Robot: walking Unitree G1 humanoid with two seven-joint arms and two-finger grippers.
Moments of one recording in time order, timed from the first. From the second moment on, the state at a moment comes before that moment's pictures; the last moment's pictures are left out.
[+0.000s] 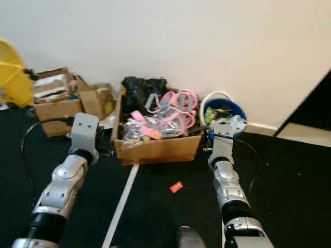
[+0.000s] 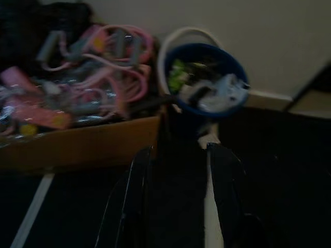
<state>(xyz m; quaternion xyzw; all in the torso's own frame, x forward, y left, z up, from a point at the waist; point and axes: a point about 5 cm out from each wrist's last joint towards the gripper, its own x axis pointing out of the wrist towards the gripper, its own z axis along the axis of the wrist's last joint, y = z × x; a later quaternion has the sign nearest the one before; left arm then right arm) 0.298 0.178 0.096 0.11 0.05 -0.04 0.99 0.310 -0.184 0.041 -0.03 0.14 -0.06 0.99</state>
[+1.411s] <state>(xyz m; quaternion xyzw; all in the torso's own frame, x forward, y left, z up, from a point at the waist) 0.300 0.176 0.095 0.10 0.06 -0.04 0.99 0.308 -0.189 0.042 -0.02 0.13 -0.07 0.99</state>
